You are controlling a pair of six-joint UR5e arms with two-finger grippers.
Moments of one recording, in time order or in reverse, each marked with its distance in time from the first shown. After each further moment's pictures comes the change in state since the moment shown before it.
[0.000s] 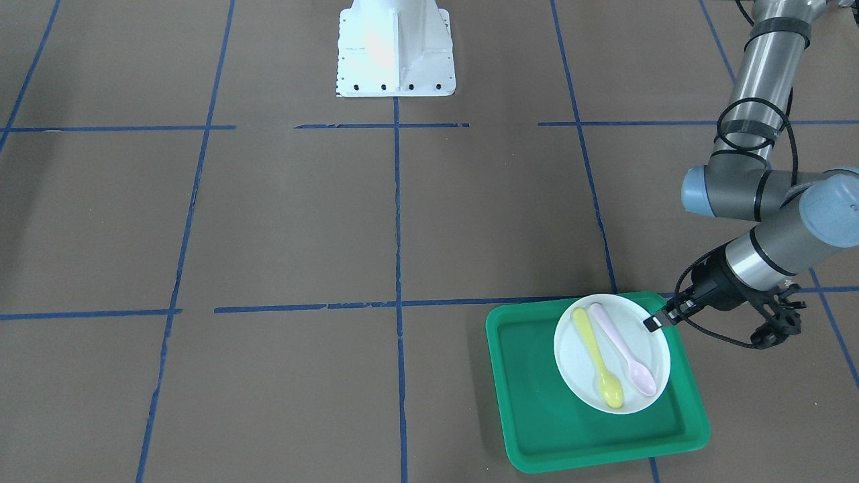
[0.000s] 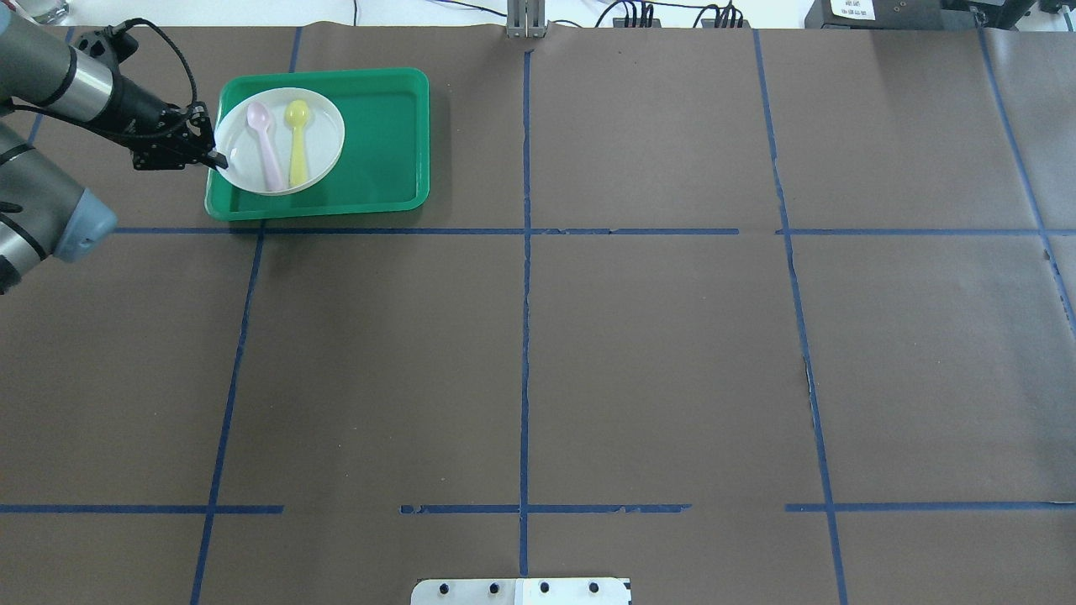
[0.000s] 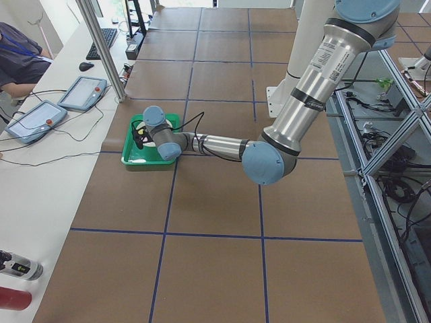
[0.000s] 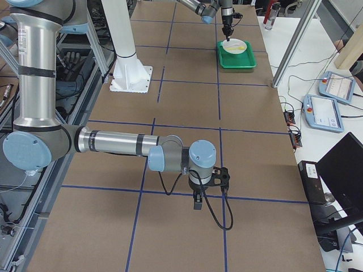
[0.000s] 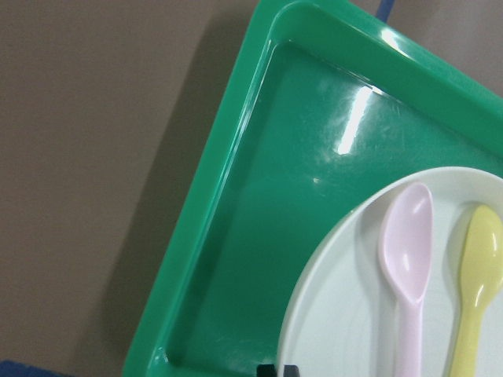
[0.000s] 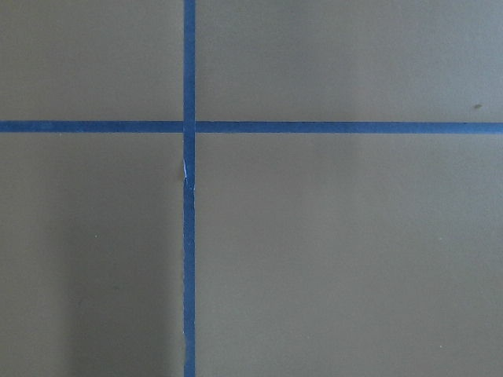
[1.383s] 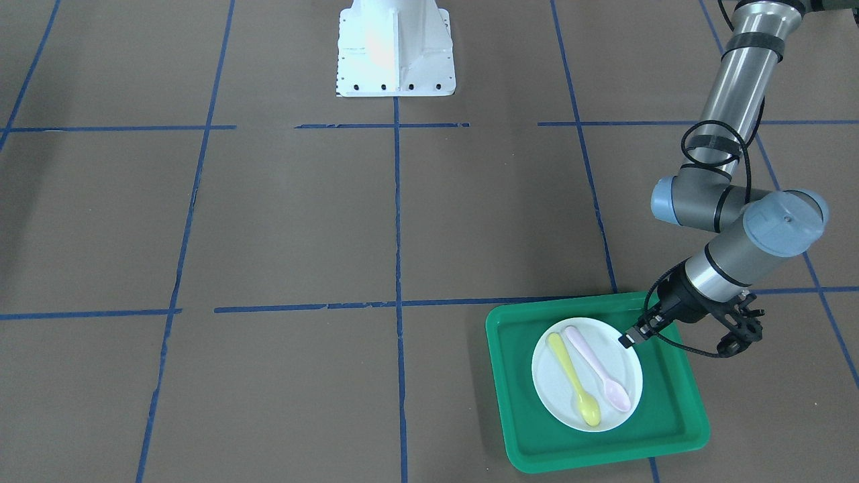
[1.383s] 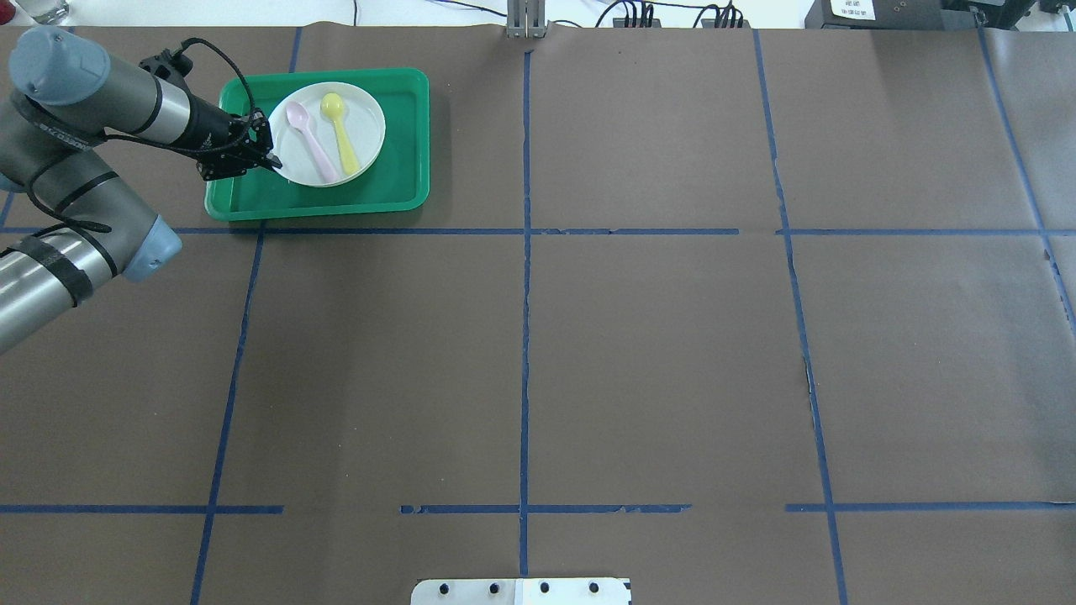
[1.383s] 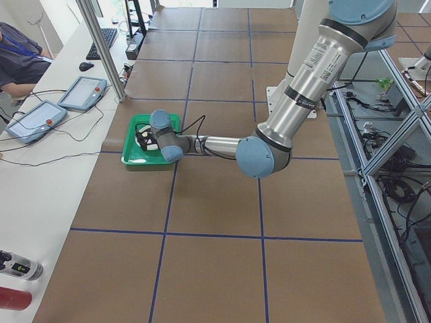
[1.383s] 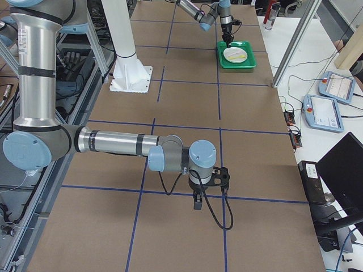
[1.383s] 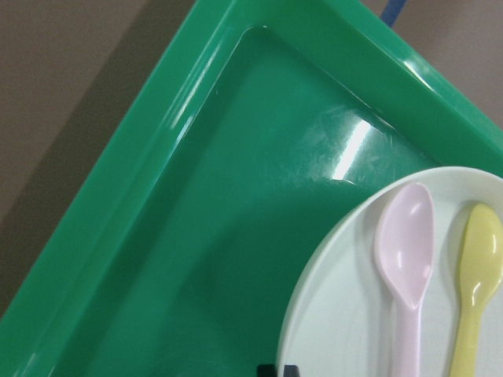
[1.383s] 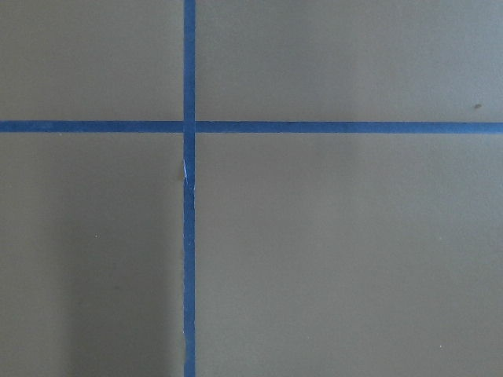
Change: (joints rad) left arm 0.053 -0.022 0.080 -0.083 0.095 -0.021; right arm 0.000 0.000 0.000 -0.001 0.000 0.000
